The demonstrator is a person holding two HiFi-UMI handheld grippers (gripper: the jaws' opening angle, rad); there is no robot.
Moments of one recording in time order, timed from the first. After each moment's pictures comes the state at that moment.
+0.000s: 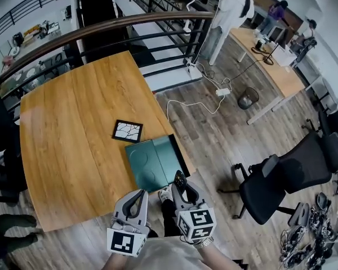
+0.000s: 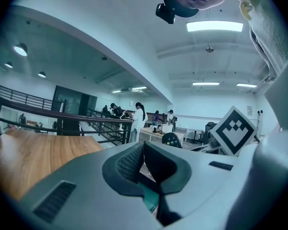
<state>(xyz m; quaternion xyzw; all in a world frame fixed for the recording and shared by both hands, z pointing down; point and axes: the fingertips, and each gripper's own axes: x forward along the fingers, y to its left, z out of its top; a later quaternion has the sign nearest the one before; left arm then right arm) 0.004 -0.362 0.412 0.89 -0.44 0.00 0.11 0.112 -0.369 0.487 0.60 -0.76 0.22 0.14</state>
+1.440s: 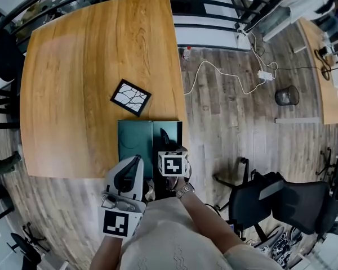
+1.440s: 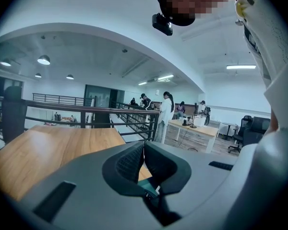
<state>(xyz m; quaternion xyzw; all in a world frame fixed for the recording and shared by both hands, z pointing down) 0.070 -0.529 0.473 0.78 -0.60 0.06 0.17 0.150 -0.543 0.755 0.42 -0.71 0.39 0.41</state>
